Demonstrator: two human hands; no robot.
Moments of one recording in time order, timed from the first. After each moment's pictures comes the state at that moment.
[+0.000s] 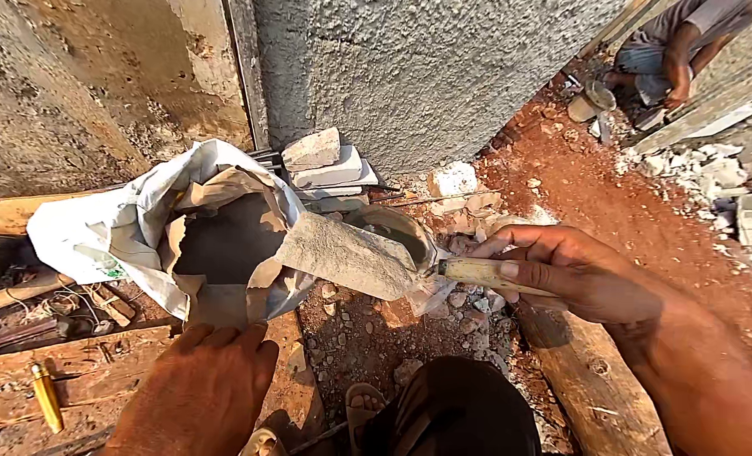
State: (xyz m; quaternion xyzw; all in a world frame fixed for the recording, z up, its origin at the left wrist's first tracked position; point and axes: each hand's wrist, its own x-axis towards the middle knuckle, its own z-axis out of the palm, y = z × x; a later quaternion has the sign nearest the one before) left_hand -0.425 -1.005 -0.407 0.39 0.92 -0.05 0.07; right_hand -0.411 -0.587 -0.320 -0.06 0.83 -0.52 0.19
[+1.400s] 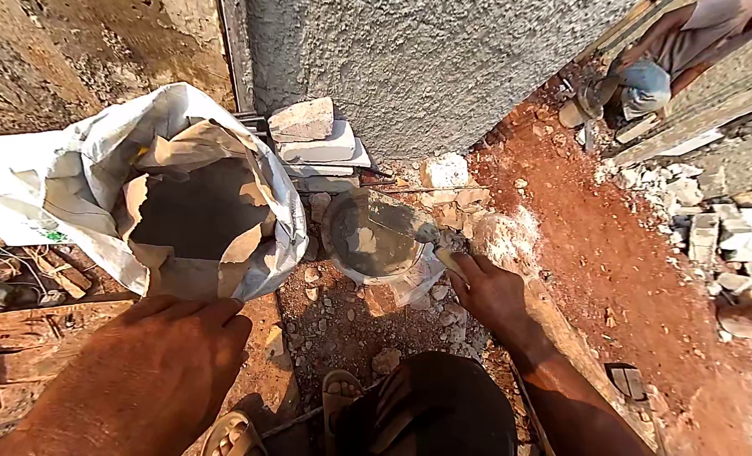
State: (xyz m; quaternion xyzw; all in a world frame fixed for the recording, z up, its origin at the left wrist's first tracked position) left_hand -0.436 -1.013 -0.410 0.40 0.91 0.00 0.09; right_hand -0.386 -0.544 -0.463 -0.06 0.99 0.09 -0.09
